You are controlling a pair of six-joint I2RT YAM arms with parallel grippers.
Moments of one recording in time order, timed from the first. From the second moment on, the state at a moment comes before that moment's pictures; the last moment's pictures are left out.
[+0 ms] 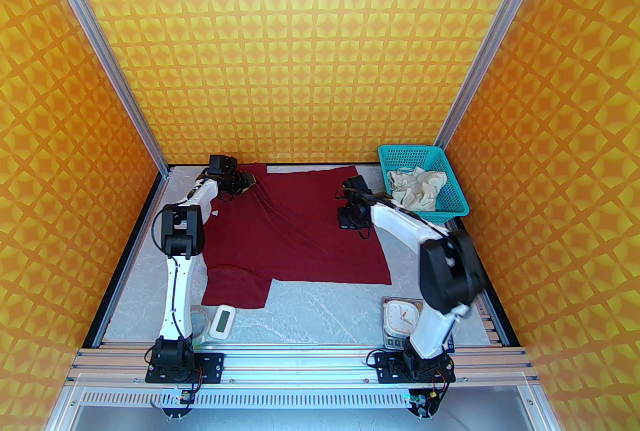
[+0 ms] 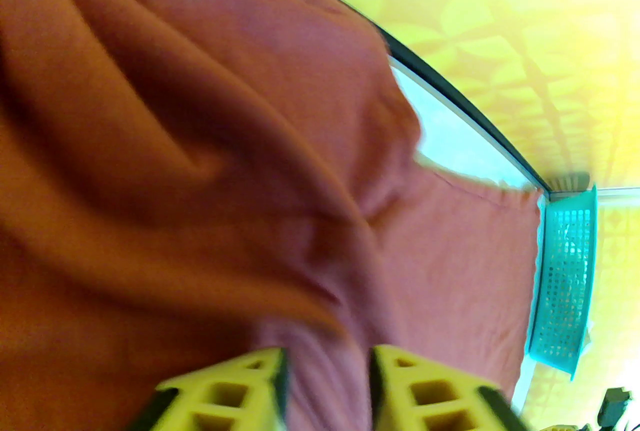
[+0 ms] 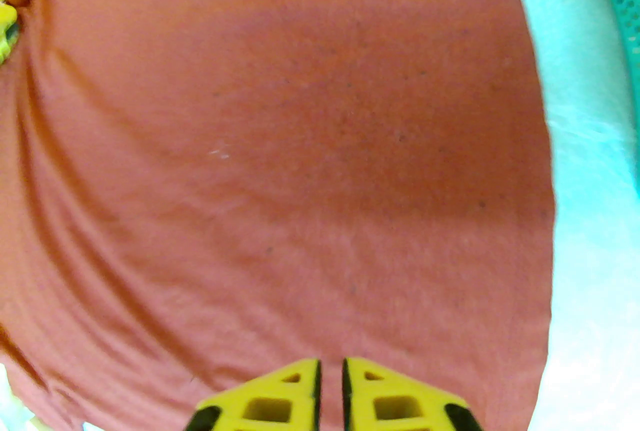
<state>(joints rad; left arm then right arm) -0.03 2.48 2.09 -0.43 0.57 -0.53 0.33 1.70 1.26 -0.63 0.03 0.31</state>
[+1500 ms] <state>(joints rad) -0.01 1.31 0.61 -0.62 0.23 -0.47 0.08 1.29 0.73 -0.60 -0.16 0.54</state>
